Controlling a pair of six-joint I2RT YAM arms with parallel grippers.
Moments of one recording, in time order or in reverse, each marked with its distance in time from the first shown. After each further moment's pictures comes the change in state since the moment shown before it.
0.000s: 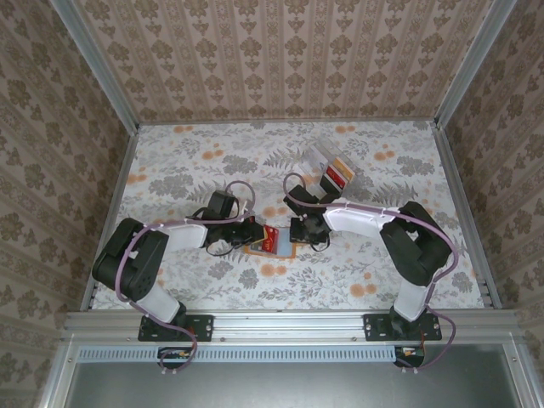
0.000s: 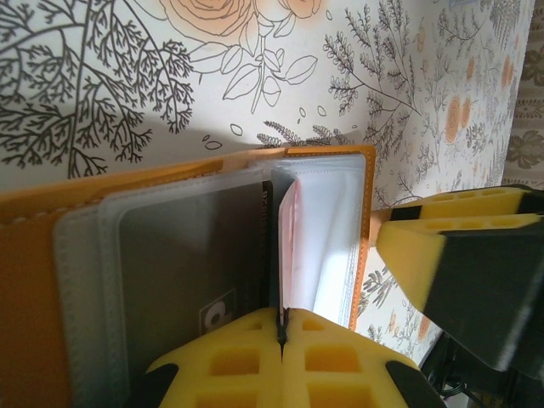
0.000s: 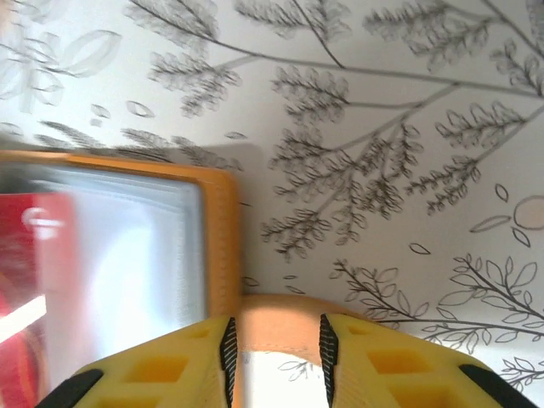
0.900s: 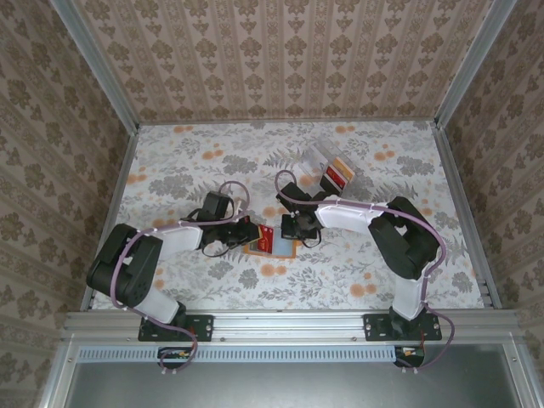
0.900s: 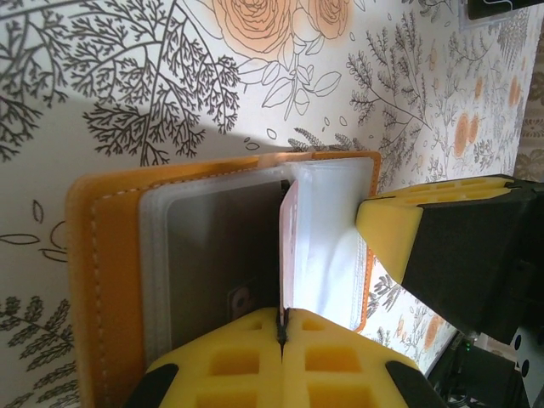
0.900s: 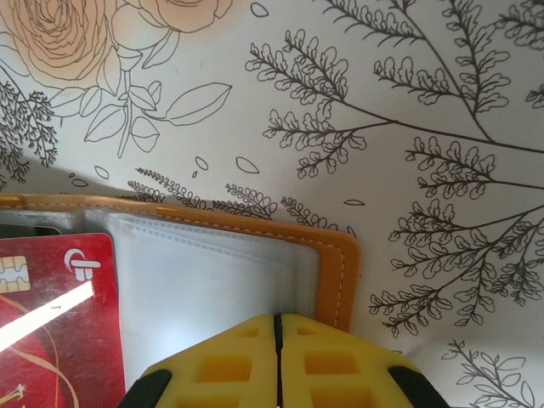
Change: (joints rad) left arm 0.032 -0.052 -0.026 -0.028 -0.024 0.002; right arm 0.012 0.102 0.068 0.058 -0.028 -0.008
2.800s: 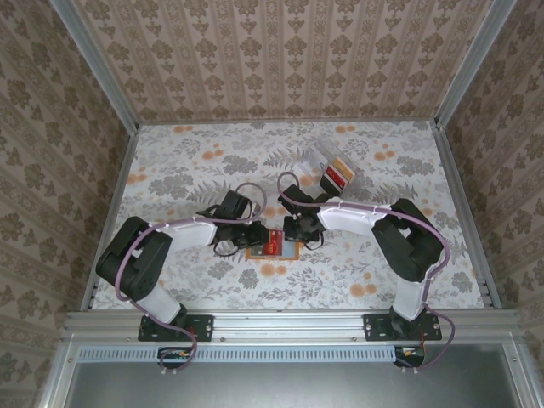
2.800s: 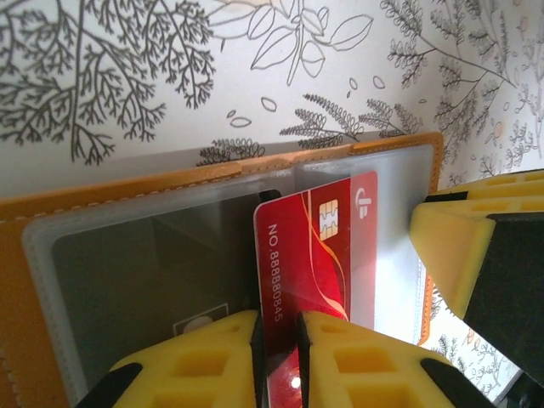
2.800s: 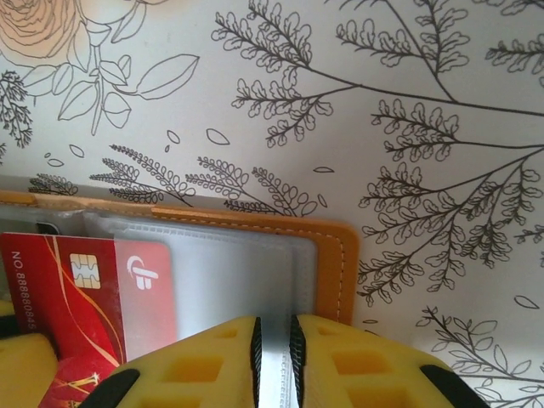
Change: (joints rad) left arm -0.141 0.067 0.123 -0.179 -0.188 0.069; right arm -0.001 -0.037 -0.039 -0.003 0.008 0.022
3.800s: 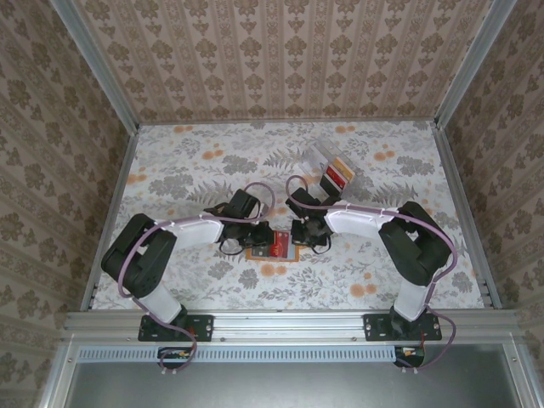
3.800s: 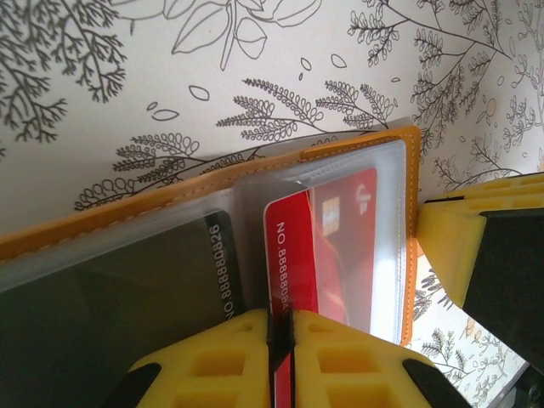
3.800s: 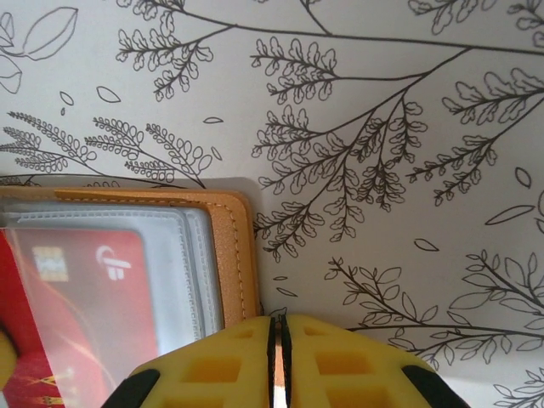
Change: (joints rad) left arm -0.053 0.039 0.064 -0.044 -0.012 0.013; right arm -0.016 -0.050 -0.076 -0.013 -0.008 0.026
